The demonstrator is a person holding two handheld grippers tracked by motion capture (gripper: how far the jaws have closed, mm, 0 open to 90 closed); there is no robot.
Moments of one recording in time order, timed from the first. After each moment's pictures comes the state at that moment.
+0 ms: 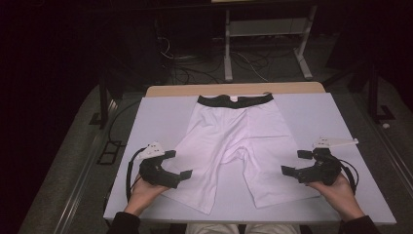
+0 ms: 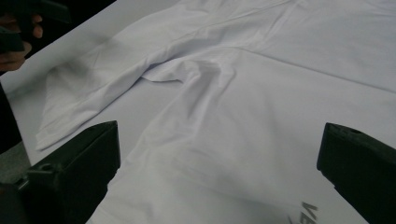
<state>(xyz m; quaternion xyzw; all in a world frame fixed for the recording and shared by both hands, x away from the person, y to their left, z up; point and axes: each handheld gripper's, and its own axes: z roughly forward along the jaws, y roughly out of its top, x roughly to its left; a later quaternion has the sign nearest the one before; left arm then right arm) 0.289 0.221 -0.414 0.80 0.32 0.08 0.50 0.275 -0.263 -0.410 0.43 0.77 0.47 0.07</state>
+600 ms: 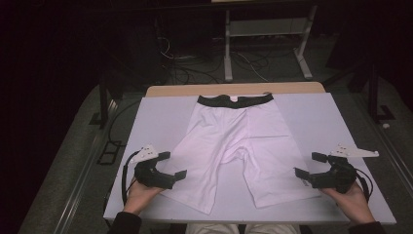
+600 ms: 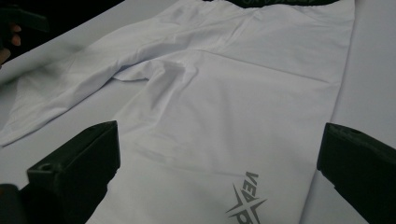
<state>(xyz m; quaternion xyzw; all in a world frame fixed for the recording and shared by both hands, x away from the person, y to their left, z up) 0.288 0.236 -0.423 0.79 0.33 0.10 0.51 0.261 -0.298 -0.430 0.43 0.74 0.50 0.12</state>
